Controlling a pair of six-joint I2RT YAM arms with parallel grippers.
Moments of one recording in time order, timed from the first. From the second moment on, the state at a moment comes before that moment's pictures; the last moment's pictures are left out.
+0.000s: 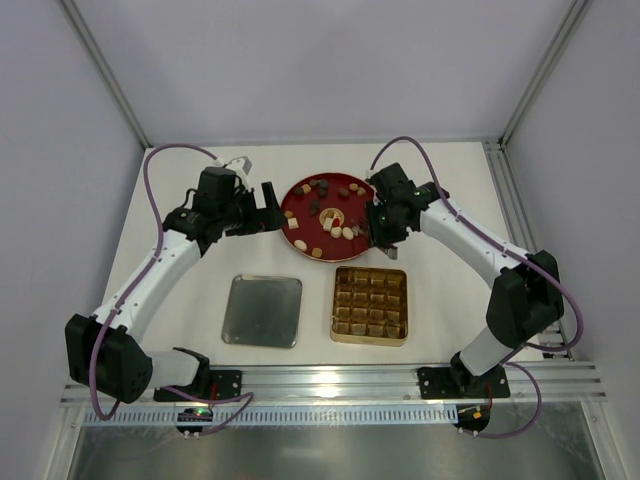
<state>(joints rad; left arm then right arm) -0.35 1.30 1.15 -0.55 0.17 -0.45 0.51 1.60 1.33 -0.82 -0.01 0.28</state>
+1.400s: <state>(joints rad) -0.35 1.30 1.15 -0.55 0.18 -0.45 0.51 1.56 1.39 -0.86 0.05 0.28</state>
